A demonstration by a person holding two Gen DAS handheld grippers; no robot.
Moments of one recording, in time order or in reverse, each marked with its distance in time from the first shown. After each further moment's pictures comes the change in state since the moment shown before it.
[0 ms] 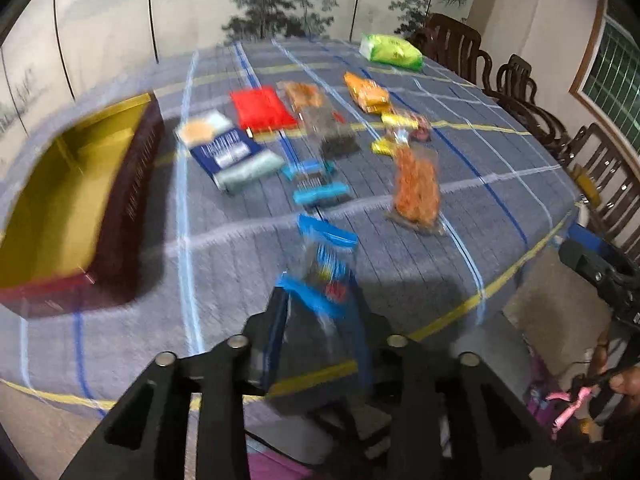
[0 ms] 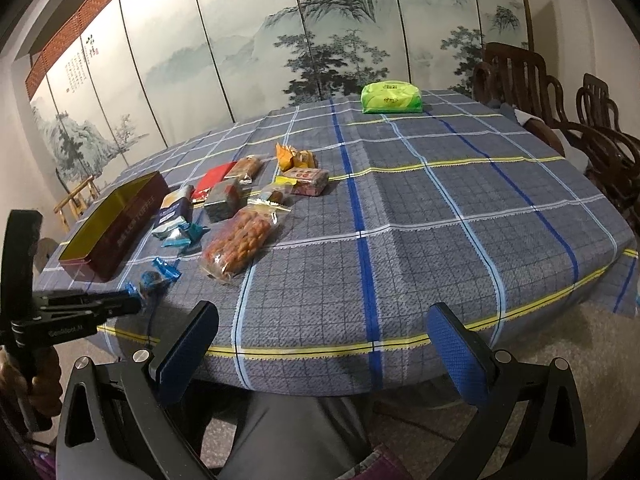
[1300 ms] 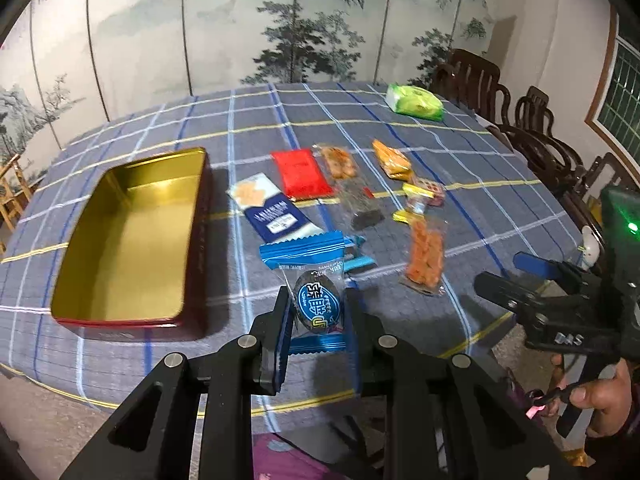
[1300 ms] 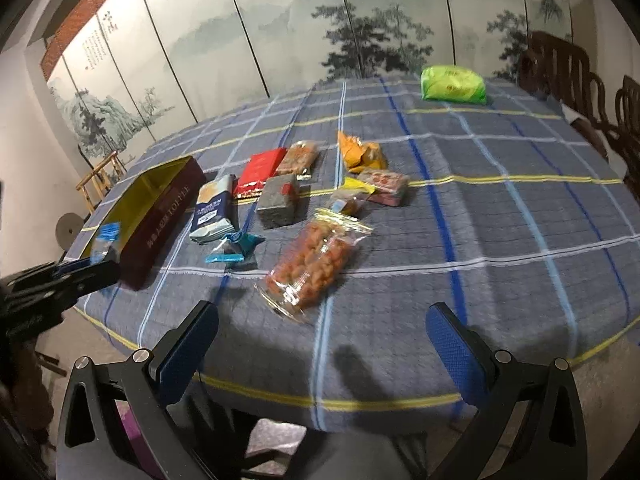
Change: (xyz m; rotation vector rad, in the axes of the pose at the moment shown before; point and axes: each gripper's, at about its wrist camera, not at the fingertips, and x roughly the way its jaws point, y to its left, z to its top) left arm -0.057 0.017 0.033 -0.072 -0.097 0.069; right arm 0.046 0.056 0.048 -0.042 0.133 0.101
